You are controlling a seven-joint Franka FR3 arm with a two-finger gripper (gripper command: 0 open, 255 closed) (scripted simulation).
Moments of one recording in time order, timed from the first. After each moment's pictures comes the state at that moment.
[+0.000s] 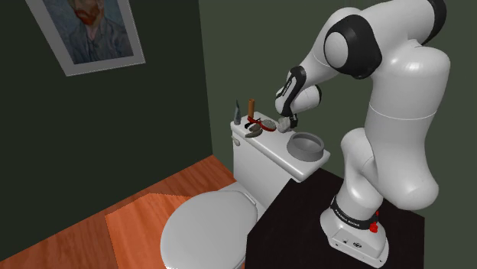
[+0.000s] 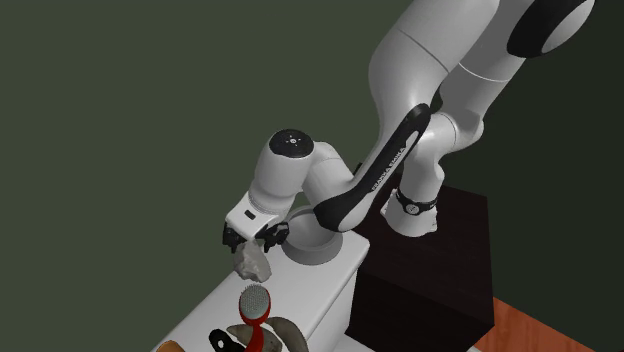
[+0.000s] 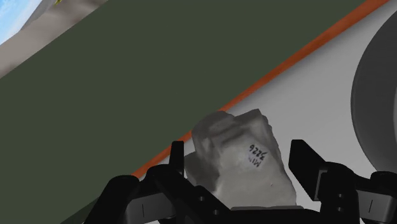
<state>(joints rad) 0.87 0.27 -1.47 -2.56 0.06 2.87 -1.30</state>
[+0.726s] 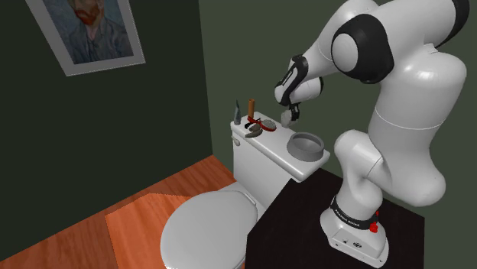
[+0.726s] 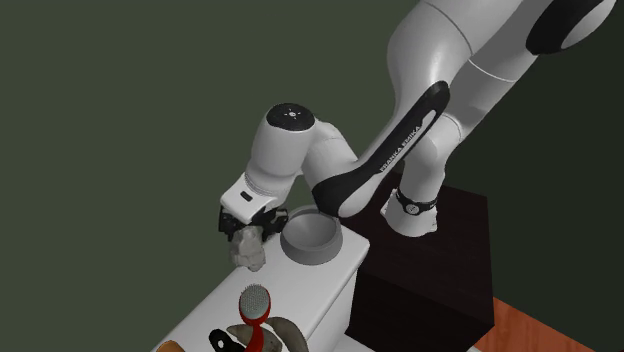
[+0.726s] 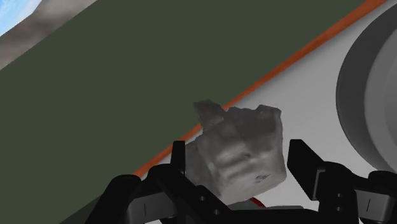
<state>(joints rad) 1.24 0.30 -1.85 -2.54 0.12 2.74 -1.37</state>
